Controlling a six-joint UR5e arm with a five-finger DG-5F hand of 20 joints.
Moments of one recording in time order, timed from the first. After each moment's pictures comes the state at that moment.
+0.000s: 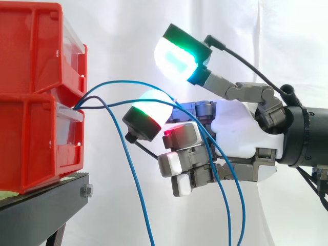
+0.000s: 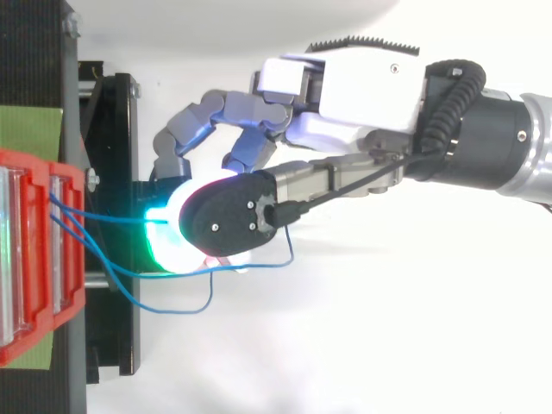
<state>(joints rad) 0.13 -2.33 -1.18 -2.67 -1.39 -0.05</state>
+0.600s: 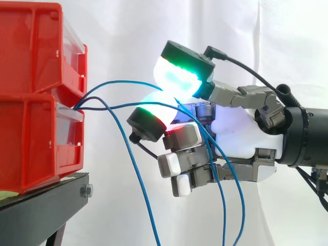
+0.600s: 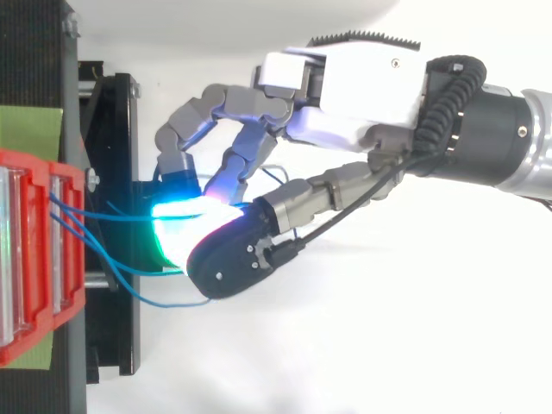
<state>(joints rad) 0.13 -2.33 -1.18 -2.67 -1.39 -0.05</state>
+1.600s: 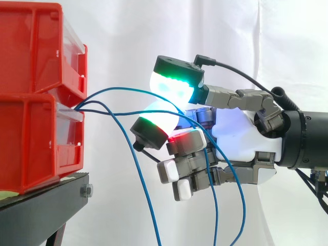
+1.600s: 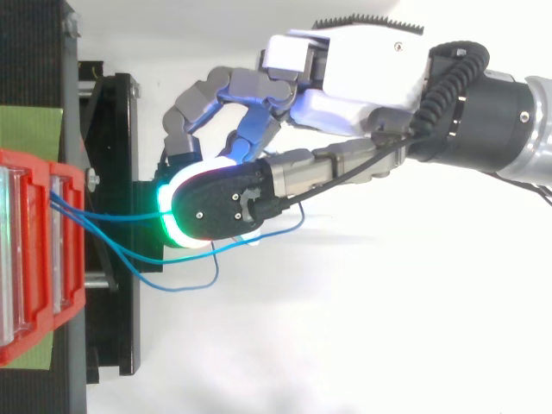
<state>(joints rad) 0.11 -2.33 -1.18 -2.68 -1.39 -0.06</state>
